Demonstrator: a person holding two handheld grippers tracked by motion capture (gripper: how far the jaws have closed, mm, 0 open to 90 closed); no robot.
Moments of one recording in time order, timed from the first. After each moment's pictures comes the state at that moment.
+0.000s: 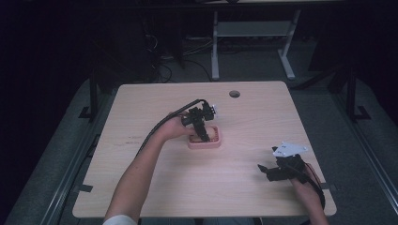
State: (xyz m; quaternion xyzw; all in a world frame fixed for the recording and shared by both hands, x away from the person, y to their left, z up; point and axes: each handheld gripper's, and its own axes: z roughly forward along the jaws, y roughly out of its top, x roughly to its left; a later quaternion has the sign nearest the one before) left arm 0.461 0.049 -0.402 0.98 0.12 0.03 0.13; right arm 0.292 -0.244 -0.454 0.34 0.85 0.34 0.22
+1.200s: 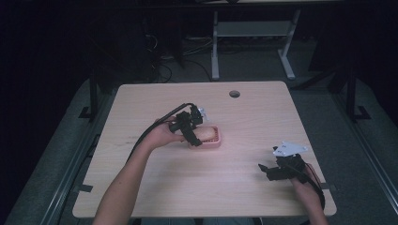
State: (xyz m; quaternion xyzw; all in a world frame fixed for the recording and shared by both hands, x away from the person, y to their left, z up) left arm 0.427 0.087 -0.388 0.98 0.14 0.04 0.17; right arm 0.293 -0.245 -0.455 0.35 0.85 0.34 0.22
